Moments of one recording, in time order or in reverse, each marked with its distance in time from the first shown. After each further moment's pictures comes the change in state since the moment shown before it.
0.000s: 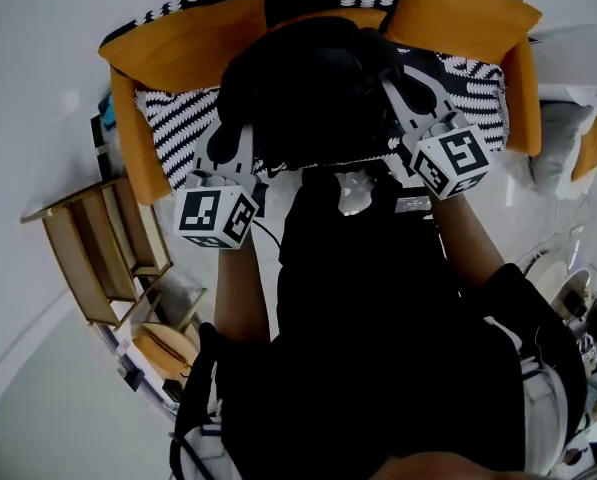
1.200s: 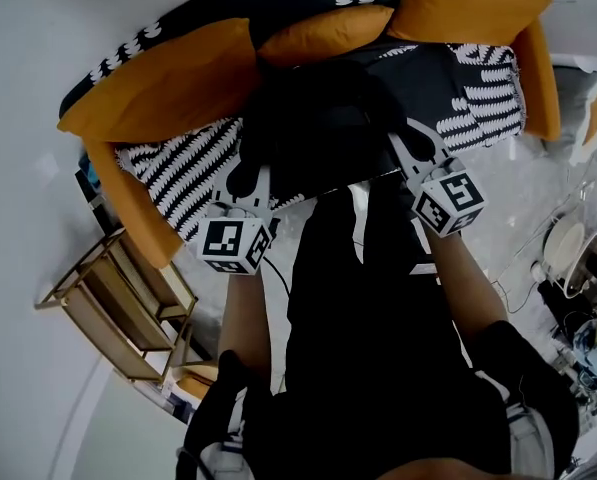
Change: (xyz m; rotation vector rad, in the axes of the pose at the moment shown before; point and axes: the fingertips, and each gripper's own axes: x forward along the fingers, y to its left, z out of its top) left arm 0.114 0.076 -0.138 0.004 0.290 -0.188; right arm 0.062 -0.051 -0.156 0.309 0.180 -0.206
